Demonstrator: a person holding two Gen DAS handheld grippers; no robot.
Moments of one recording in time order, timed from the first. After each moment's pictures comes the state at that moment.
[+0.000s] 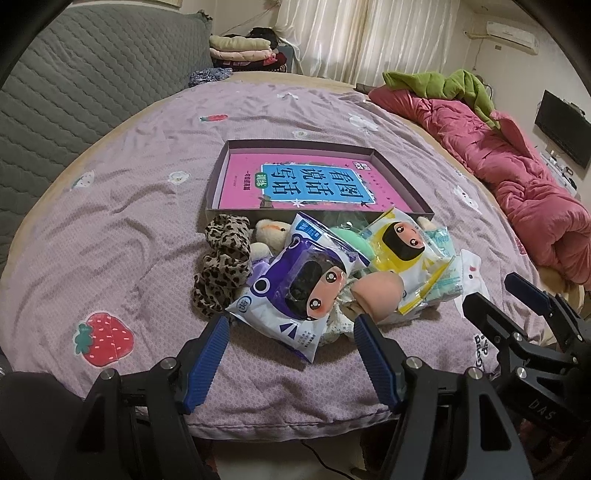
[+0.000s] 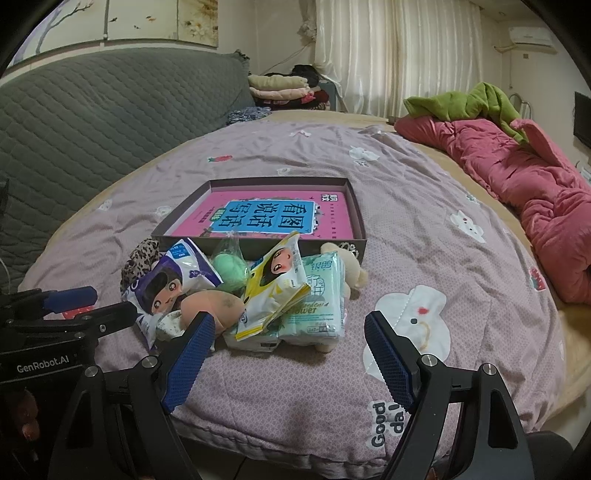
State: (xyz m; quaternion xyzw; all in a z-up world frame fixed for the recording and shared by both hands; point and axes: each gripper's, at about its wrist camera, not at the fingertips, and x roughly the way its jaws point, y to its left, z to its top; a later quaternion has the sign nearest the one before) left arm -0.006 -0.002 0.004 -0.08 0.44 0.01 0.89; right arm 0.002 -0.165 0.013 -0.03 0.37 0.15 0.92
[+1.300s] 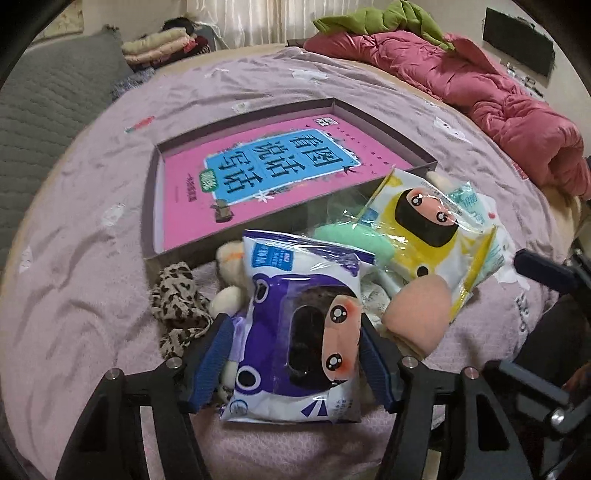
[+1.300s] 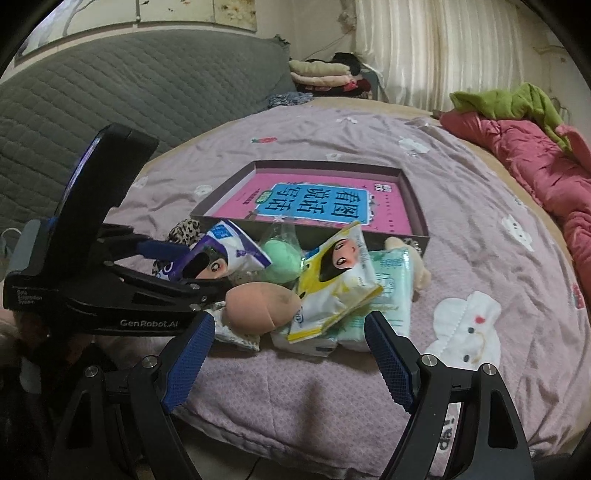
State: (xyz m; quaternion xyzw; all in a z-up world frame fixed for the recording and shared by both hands) left arm 0.079 -0.004 -0.035 0.04 0.50 -0.10 0.86; right arm 0.016 -0.130 -0.006 -0.04 0.39 0.24 0.89
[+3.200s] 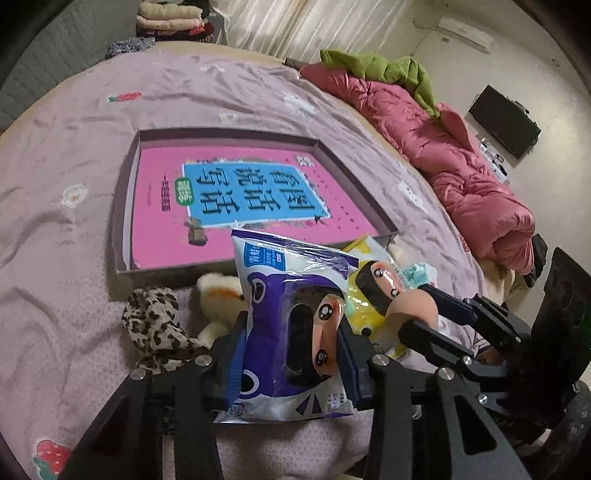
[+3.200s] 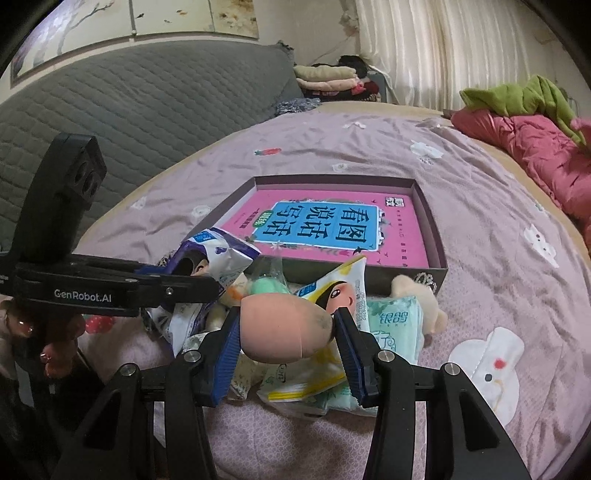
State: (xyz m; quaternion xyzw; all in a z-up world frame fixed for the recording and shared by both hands) left arm 0.100 0.036 -0.018 -0.13 0.47 -0.18 0.85; right arm 0.064 -0.134 -0.008 -0.01 0.38 0.26 0.89
